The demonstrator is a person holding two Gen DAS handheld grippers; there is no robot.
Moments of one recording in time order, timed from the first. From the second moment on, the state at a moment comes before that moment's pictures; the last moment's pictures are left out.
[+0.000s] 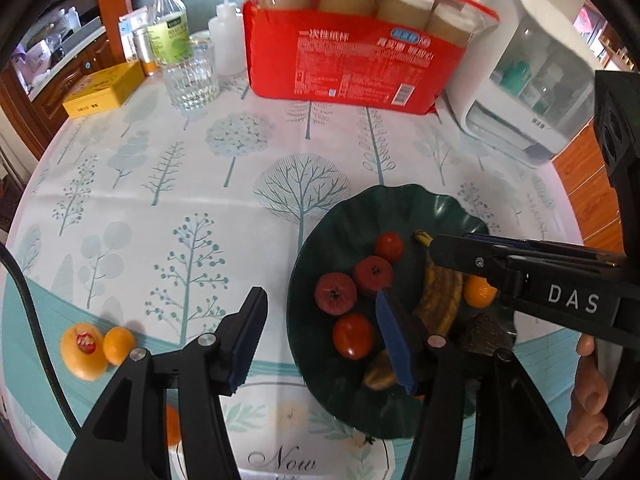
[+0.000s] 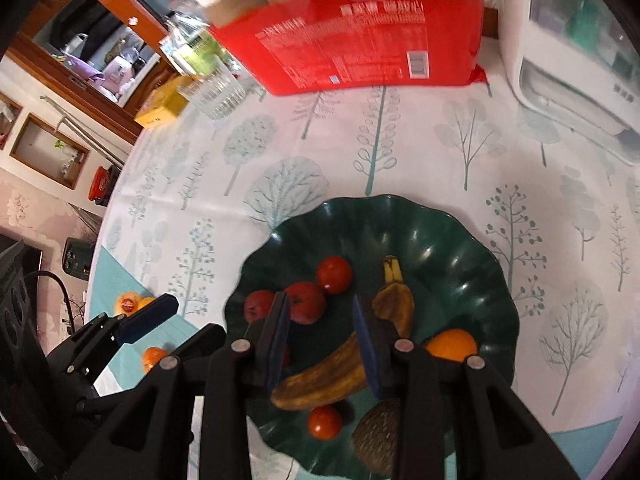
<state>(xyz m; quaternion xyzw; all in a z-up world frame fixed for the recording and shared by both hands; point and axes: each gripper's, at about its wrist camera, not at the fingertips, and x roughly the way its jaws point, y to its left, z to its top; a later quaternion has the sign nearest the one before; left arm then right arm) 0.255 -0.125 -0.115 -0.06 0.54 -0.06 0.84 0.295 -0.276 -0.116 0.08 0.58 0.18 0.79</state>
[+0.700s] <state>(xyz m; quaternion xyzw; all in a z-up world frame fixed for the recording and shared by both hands) 0.151 -0.073 -0.033 -0.05 0.47 -0.02 0.88 0.197 -0.235 -0.046 0.07 0.53 0.22 0.81</state>
